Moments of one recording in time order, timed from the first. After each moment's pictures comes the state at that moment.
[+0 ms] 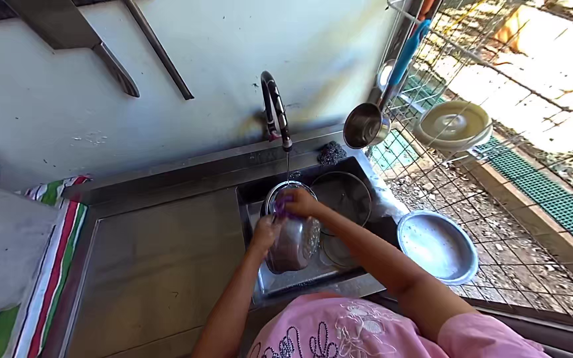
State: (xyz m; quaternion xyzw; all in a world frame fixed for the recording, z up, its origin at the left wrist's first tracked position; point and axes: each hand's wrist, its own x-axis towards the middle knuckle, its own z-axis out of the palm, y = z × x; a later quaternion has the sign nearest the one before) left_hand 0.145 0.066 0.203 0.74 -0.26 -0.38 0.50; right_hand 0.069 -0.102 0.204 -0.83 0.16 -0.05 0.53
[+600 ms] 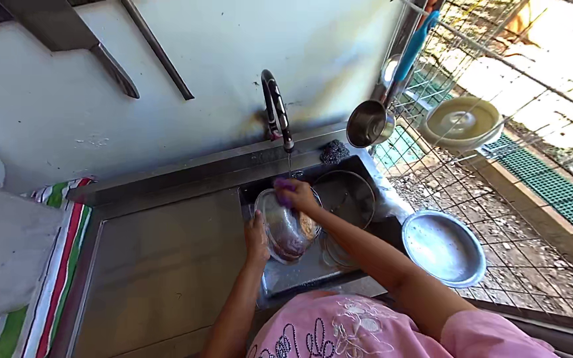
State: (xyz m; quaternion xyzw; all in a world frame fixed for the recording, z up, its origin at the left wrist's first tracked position) left_hand 0.145 0.065 0.208 0.74 -0.04 -0.28 0.61; right_hand 0.089 -0.094 0.187 -0.78 0.25 -0.20 0.54
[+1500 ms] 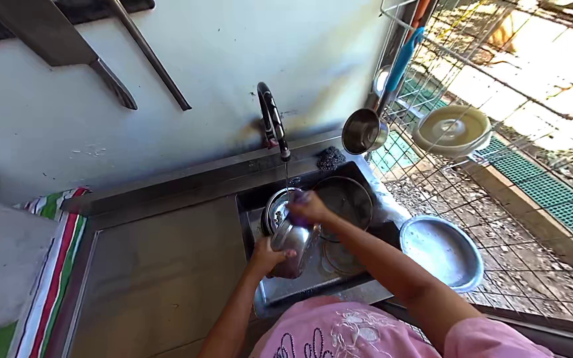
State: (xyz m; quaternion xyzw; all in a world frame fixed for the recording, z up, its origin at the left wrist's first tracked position) left_hand 0.144 0.091 0.202 0.71 -0.35 -0.40 0.46; right_hand 0.062 -0.108 0.192 -0.80 0.22 -0.13 0.55
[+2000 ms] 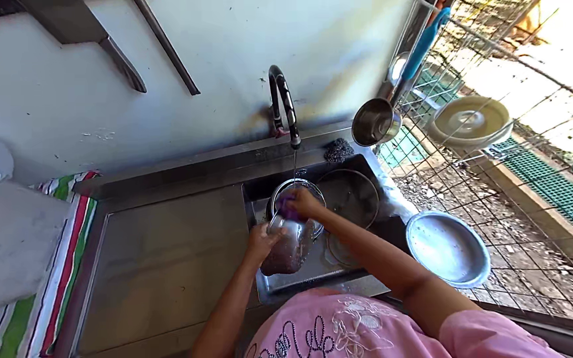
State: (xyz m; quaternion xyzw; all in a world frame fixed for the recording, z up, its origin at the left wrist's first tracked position) left_hand 0.156 0.100 0.211 0.74 -0.29 -0.37 0.48; right_hand 0.082 -0.085 0.205 -0.80 0.21 -0.06 0.56
